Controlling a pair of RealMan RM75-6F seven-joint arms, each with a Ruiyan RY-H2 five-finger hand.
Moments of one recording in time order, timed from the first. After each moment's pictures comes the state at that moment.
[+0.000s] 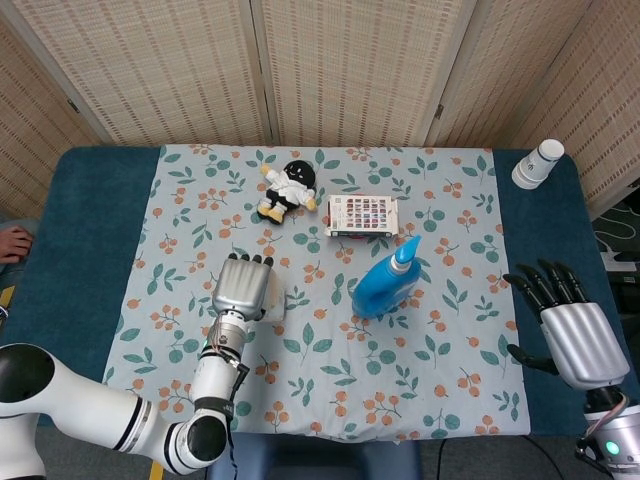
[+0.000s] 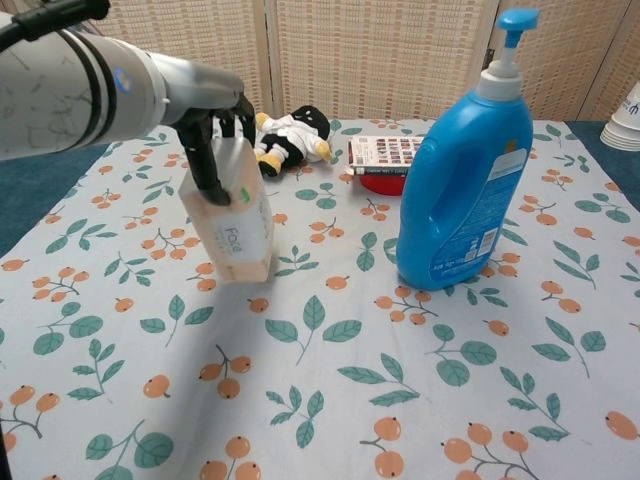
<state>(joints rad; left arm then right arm) -1.26 -1.52 -0.33 -2.02 0.10 1.57 1.09 0.15 -0.73 0.07 -2.20 -1.50 1.39 -0.27</state>
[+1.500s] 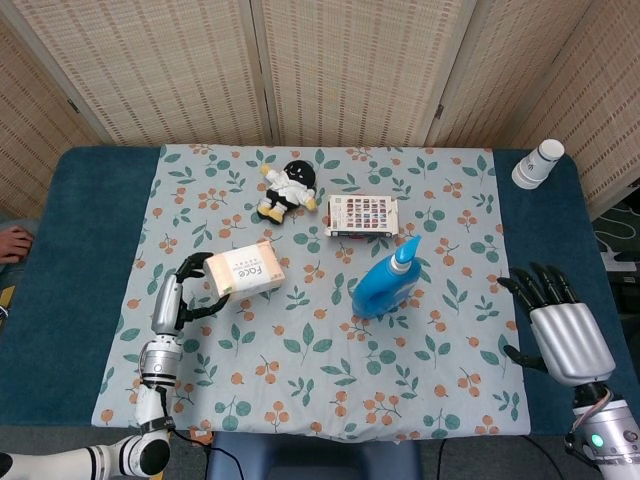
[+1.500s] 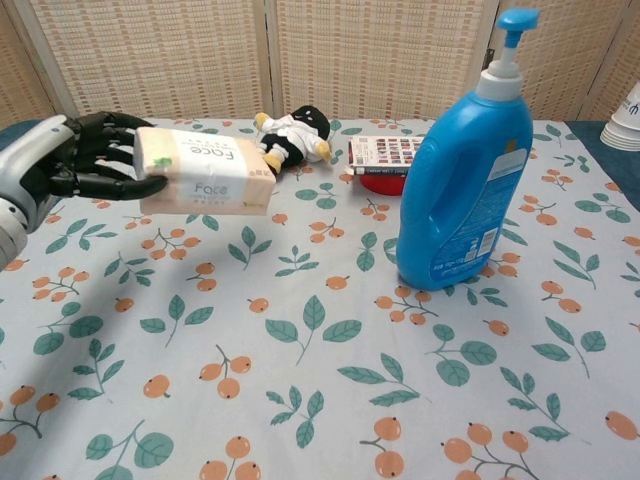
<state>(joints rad) -0.55 -1.73 -0.21 -1.46 1.08 1.38 -0.33 0.17 -0.79 0.07 -2.17 -1.44 1.35 -0.37</state>
